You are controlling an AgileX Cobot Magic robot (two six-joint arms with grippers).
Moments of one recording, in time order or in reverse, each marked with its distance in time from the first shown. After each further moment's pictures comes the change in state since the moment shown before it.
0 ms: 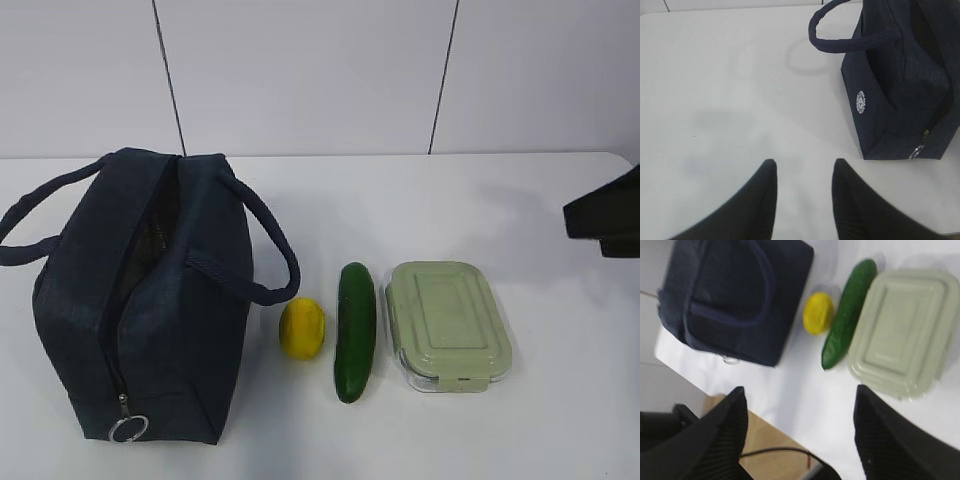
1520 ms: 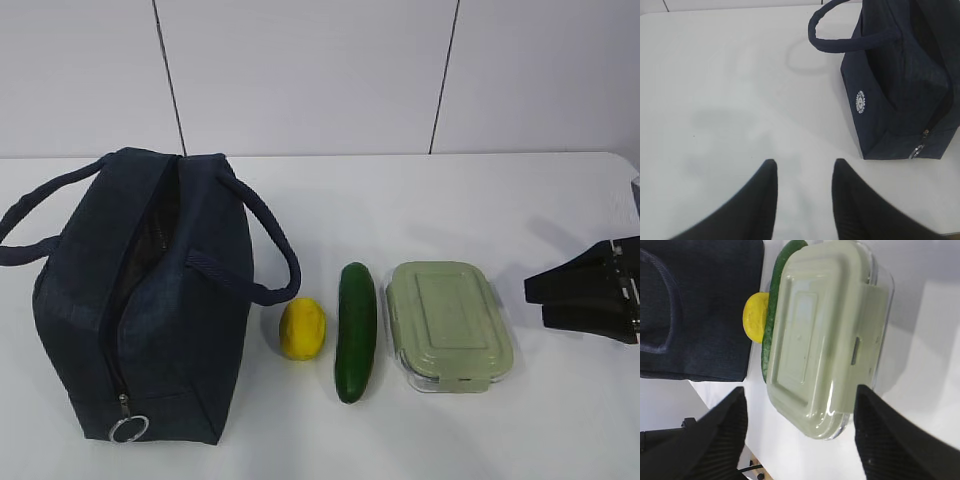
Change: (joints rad) left arm 0.000 0.000 0.000 0.000 0.000 0.000; right arm -0.171 0.656 0.055 0.293 -0.016 -0.552
